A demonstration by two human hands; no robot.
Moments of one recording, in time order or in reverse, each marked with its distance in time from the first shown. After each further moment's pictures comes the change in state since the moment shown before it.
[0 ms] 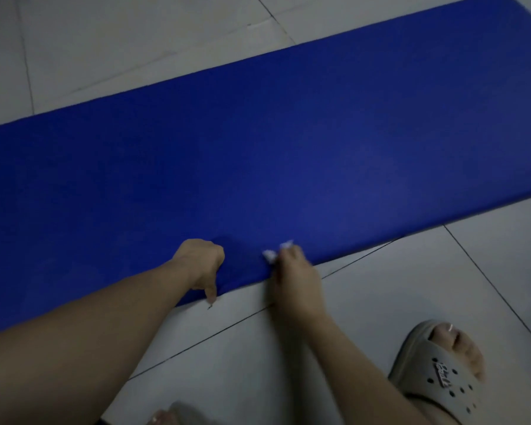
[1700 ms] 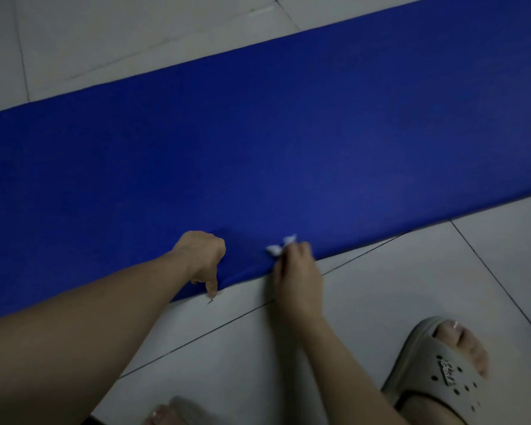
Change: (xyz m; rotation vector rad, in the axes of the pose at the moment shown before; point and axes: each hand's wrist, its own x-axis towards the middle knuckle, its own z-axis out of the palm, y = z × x) left_hand 0.004 -0.004 0.002 -0.023 -0.005 0.026; right_hand -0.007 -0.011 0.008 0.027 0.135 0.109
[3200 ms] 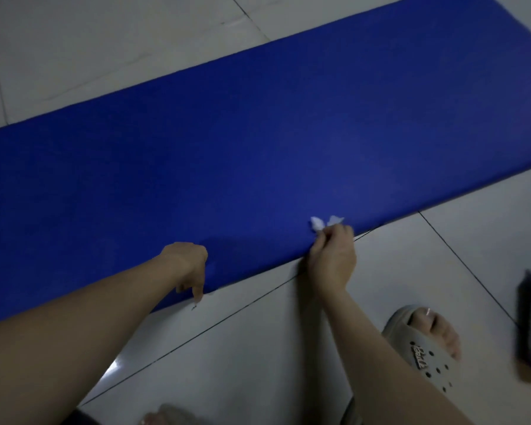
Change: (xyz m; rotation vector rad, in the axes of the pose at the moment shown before) left_hand -0.006 0.018 -0.017 -0.148 -0.187 -0.156; right_hand 0.047 0.063 -0.049 0.044 0.271 0.405
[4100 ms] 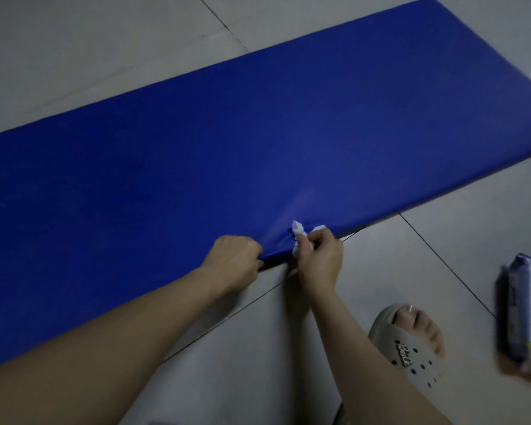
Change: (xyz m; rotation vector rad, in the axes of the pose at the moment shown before) left_hand -0.012 0.097 -0.017 0.021 0.704 0.390; right_hand 0.006 -0.002 -0.005 0.383 -0.067 0.249
